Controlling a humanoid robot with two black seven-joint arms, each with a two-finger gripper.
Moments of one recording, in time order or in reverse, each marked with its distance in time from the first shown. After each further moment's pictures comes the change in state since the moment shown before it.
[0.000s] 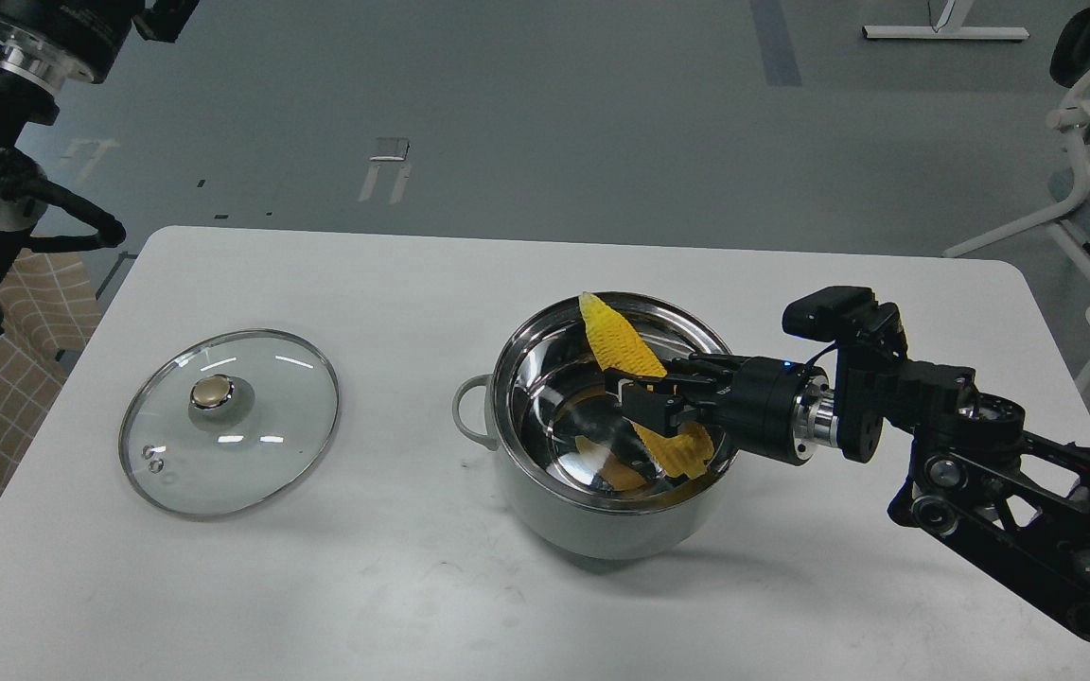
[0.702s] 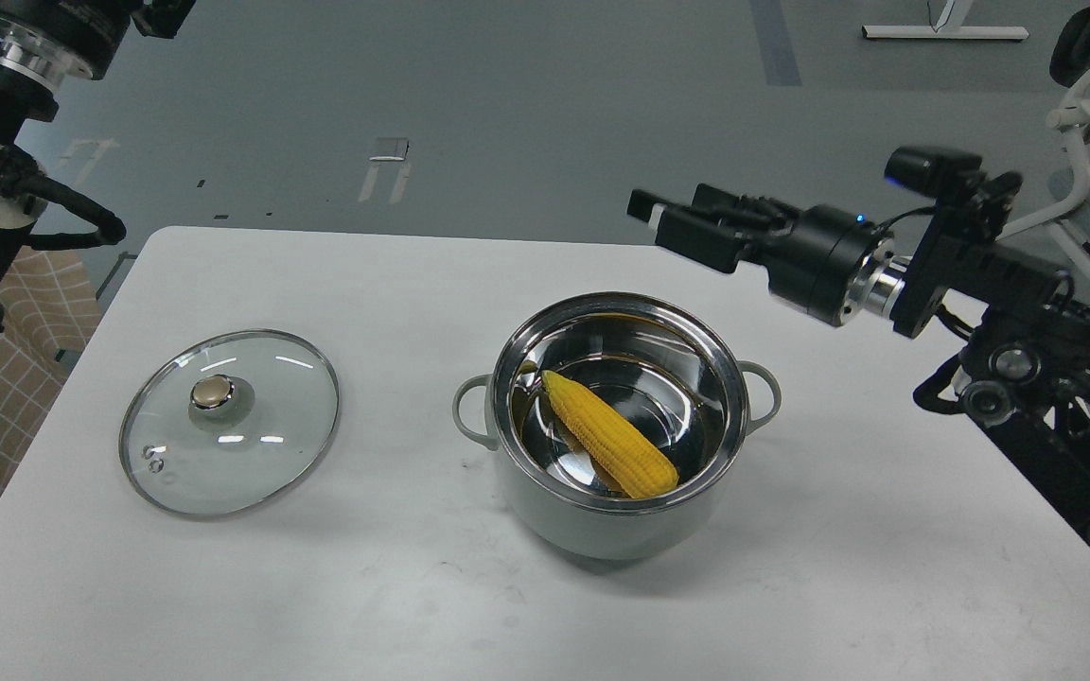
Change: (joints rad) left arm -0.004 0.000 -0.002 0.000 -0.003 -0.005 -0.004; right arm 0.060 0.109 0.452 -0.021 0.037 0.007 0.000
